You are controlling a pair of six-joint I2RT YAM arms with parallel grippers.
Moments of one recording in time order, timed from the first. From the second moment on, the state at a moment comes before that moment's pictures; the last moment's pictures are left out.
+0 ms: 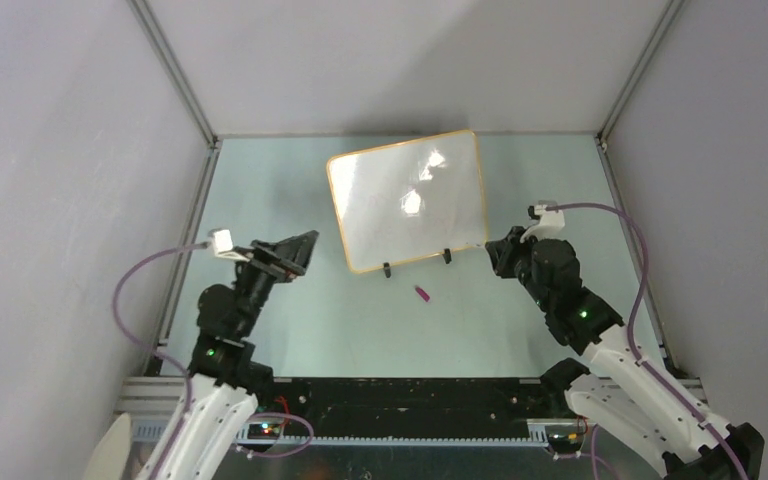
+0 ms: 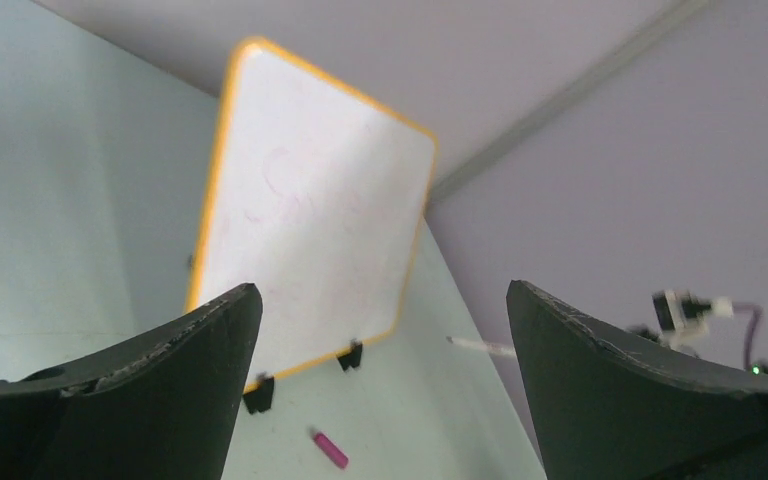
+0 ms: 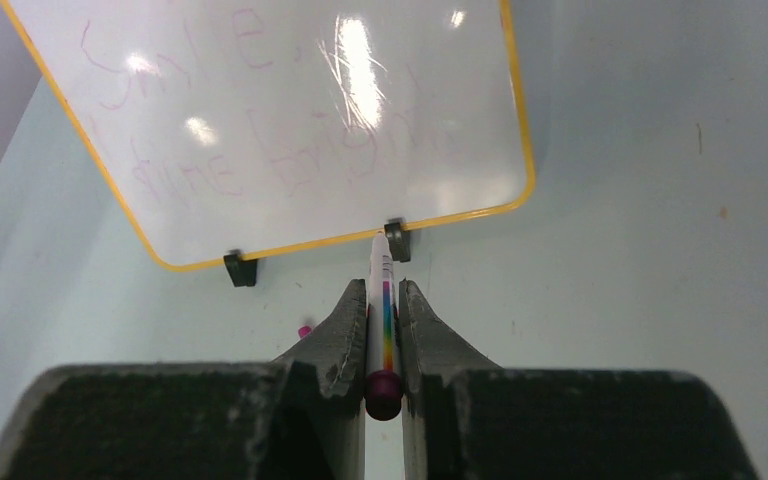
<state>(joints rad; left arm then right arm) -0.26 0.42 0.27 0.29 0.15 -0.87 0.55 0.73 0.61 -0.19 0.22 0.42</state>
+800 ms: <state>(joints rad) -0.44 0.75 0.57 -0.54 -0.13 -1.07 0.53 0.60 0.55 -0.20 0.26 0.46</state>
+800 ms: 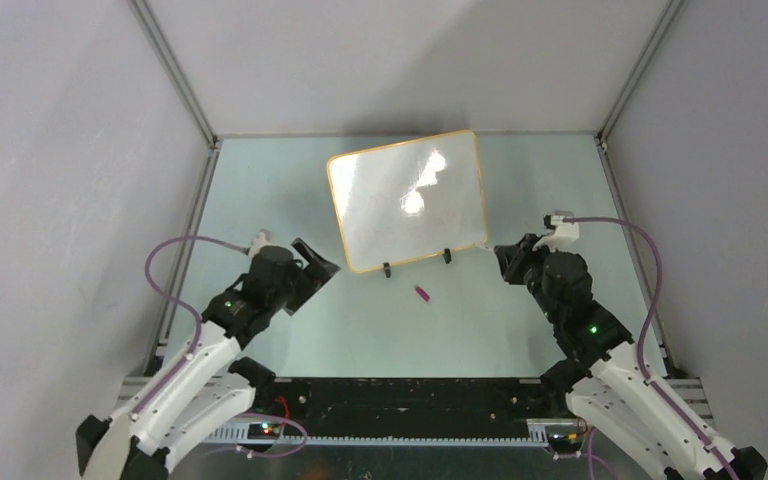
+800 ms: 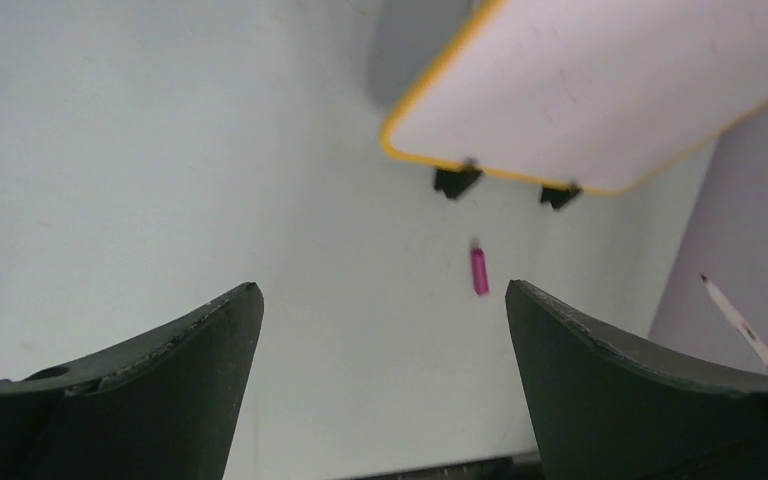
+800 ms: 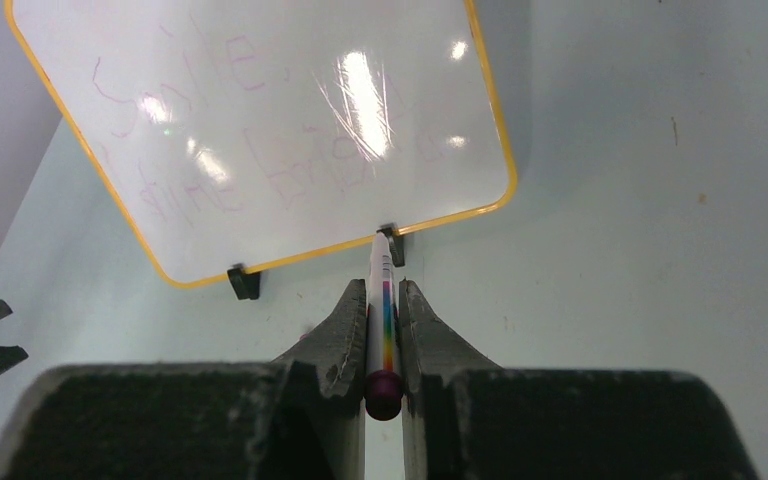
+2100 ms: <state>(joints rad) -0.99 1.88 1.26 -0.63 -0.17 -1.69 0.49 0.51 0.52 -0.21 0.25 0.46</state>
